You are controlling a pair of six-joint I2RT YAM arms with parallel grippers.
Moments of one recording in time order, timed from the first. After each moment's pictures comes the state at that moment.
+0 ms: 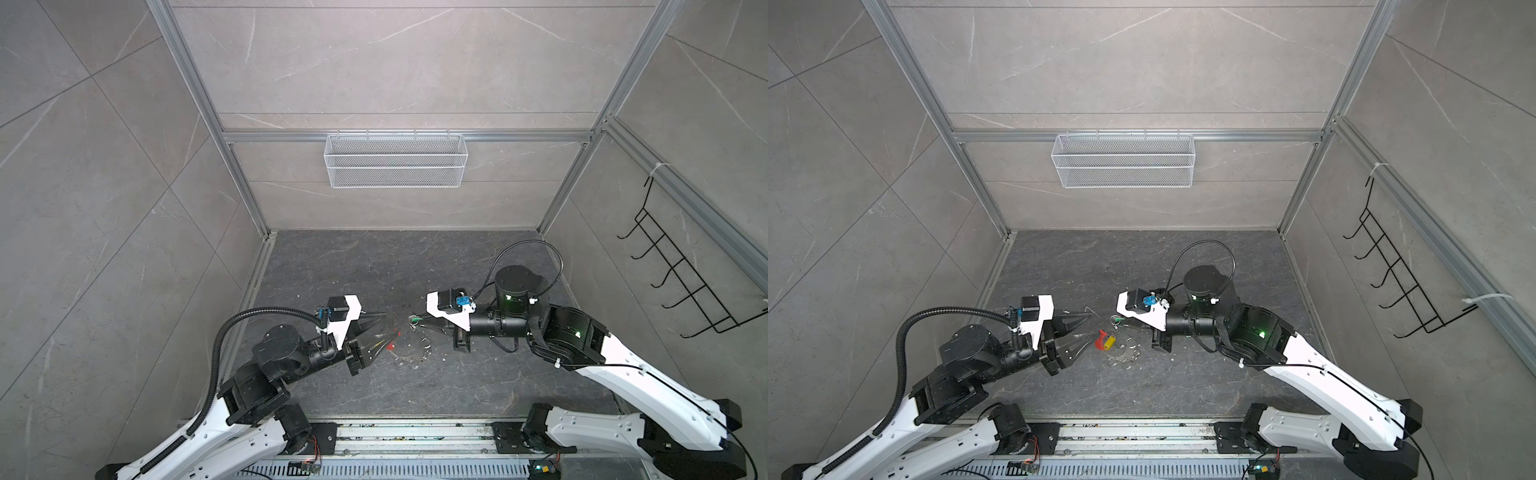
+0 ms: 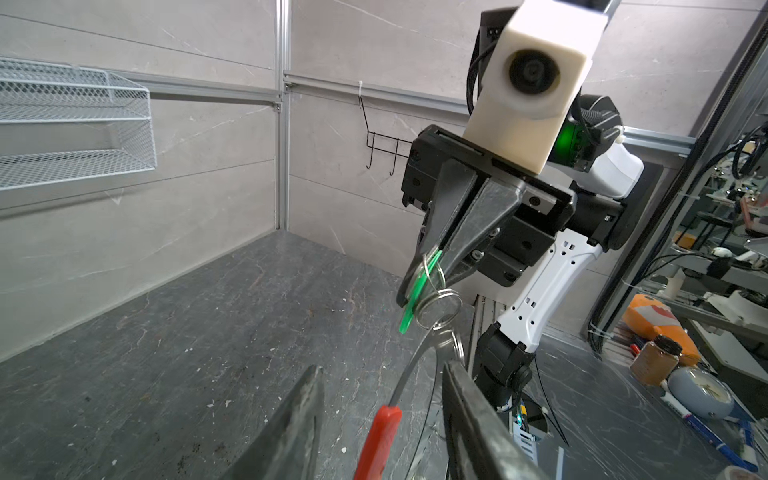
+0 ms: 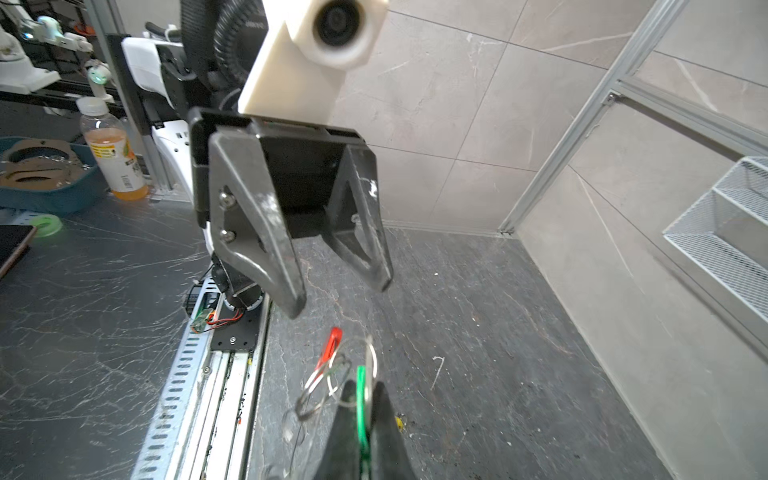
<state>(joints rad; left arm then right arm) -0.95 0.62 0.82 -0.17 0.28 -0.14 0.95 1.09 1.34 -0.58 -0.45 -0.39</state>
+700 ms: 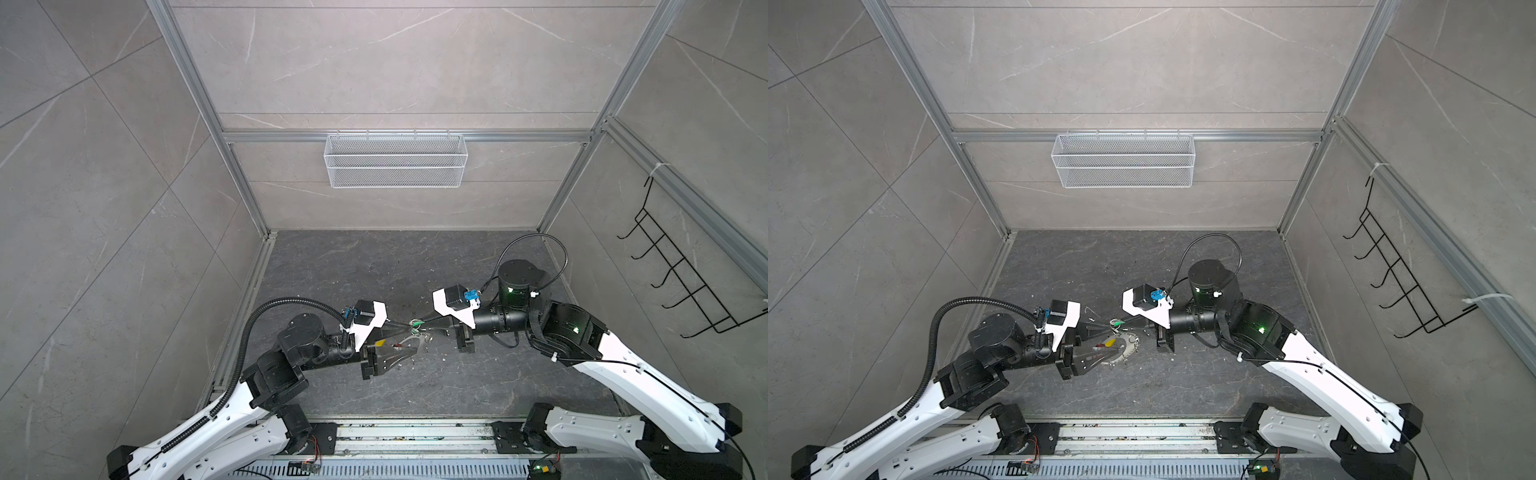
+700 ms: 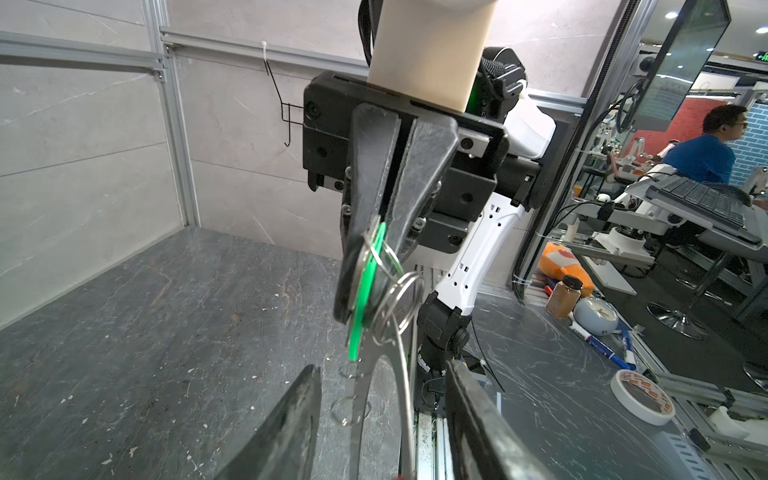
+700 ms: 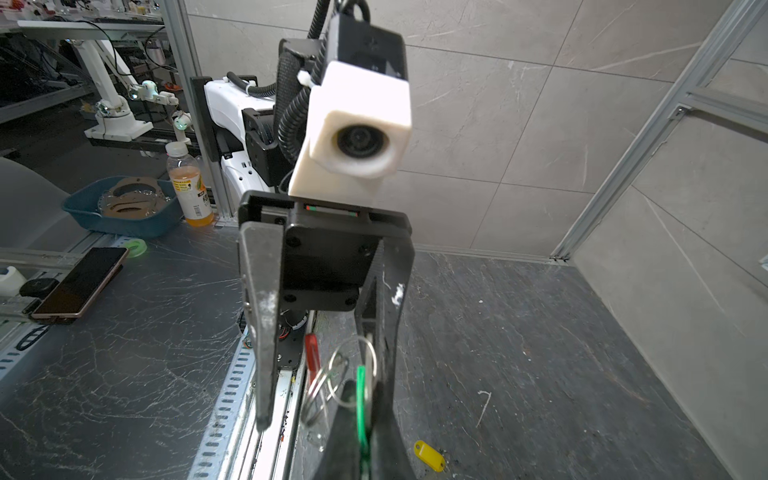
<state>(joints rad) -0.95 0.73 0.82 -0.09 0.51 -0.13 0.89 1.09 1.33 -0.54 -0.64 -0.33</state>
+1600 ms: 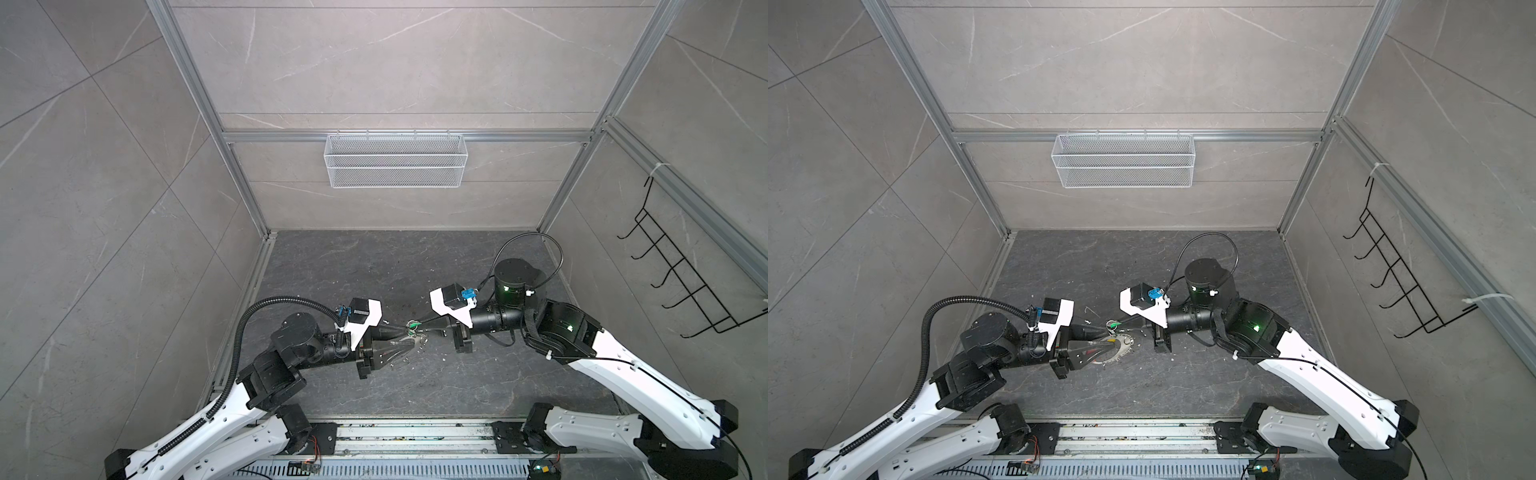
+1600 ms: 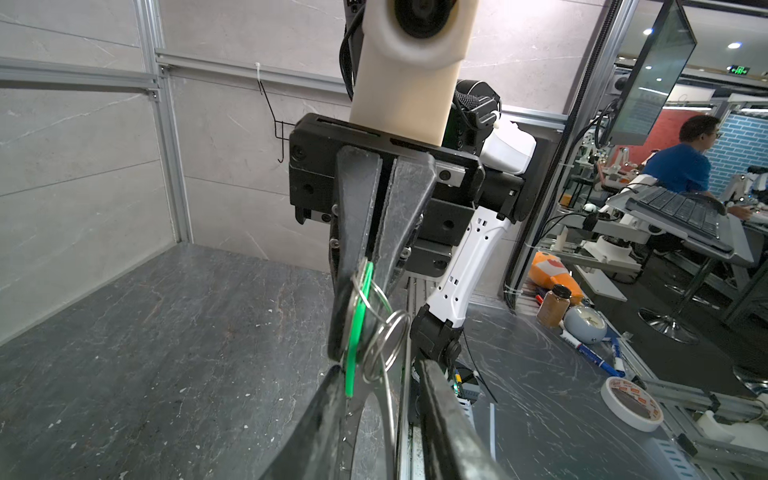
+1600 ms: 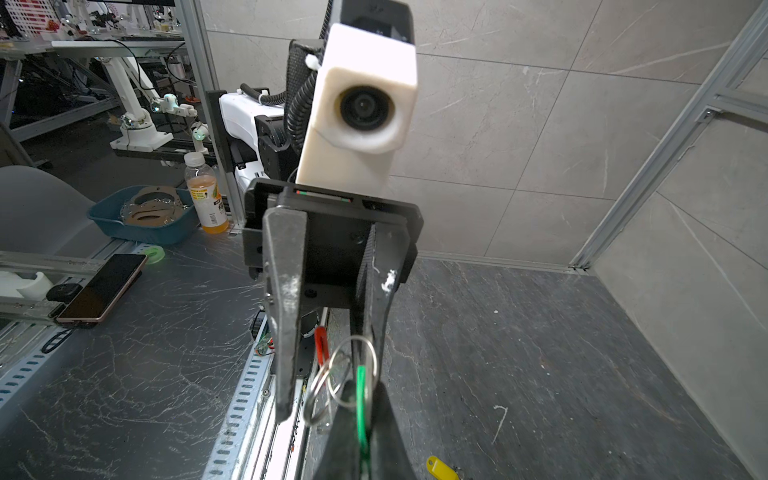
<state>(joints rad) -0.95 0.71 0.84 -0.07 0.56 -0.15 0.89 1.11 1.33 -0.51 -0.68 -0.31</state>
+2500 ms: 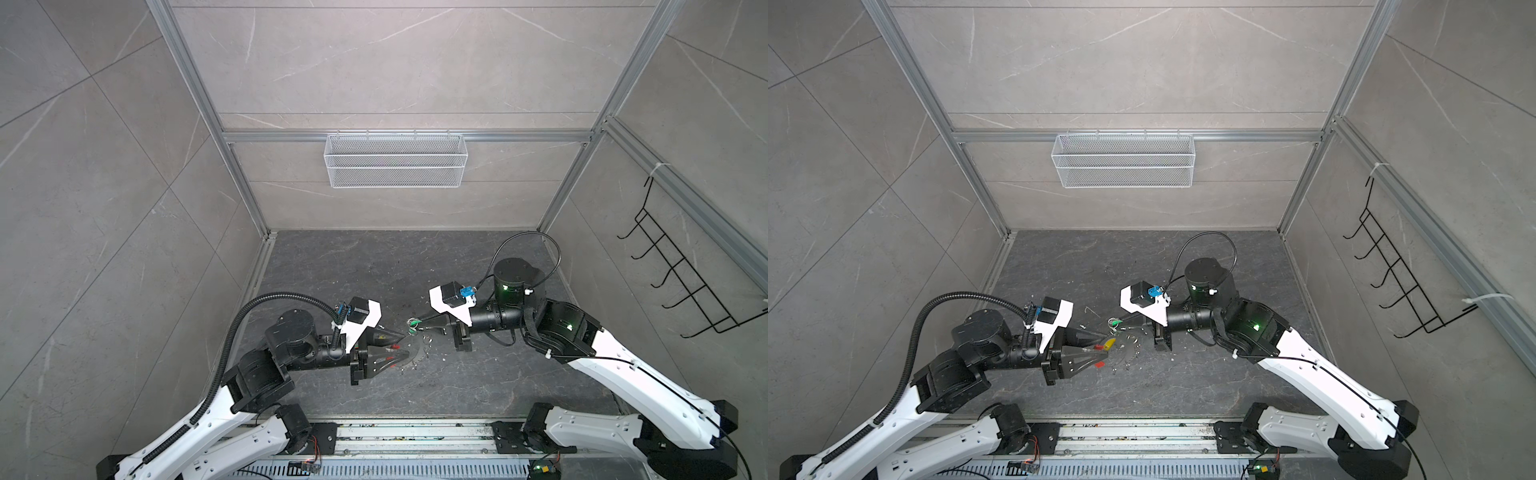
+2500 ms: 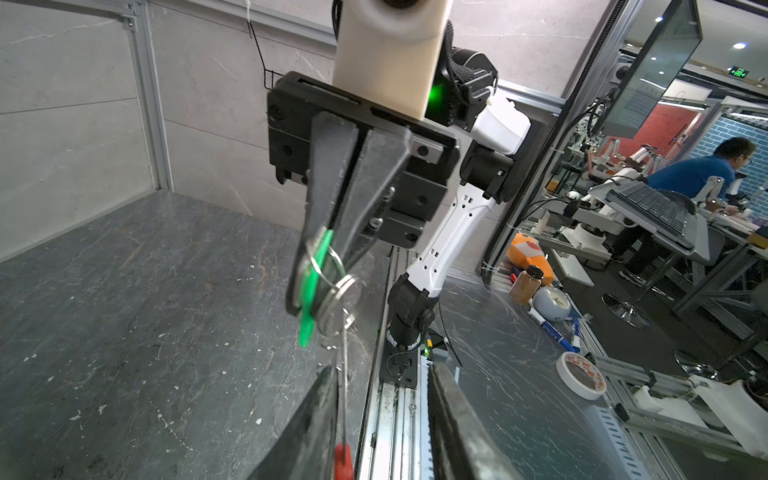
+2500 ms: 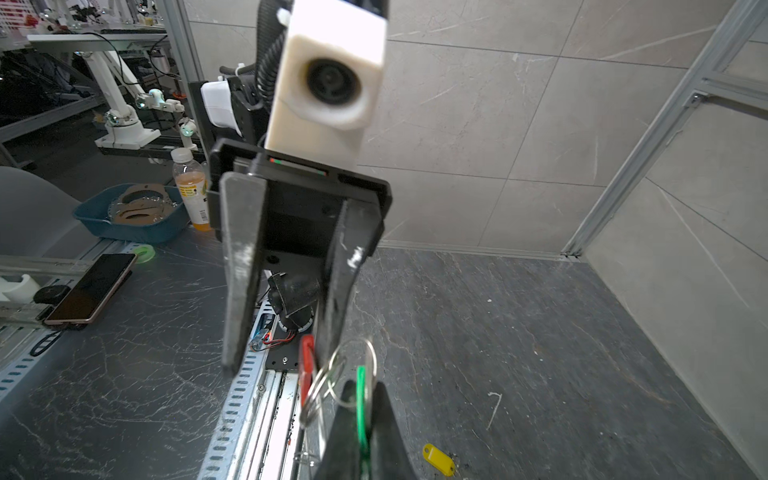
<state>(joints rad) -0.95 0.69 0.95 -0.34 0.58 -0.18 0.88 1.11 1.33 -0.52 -0.65 -0.31</state>
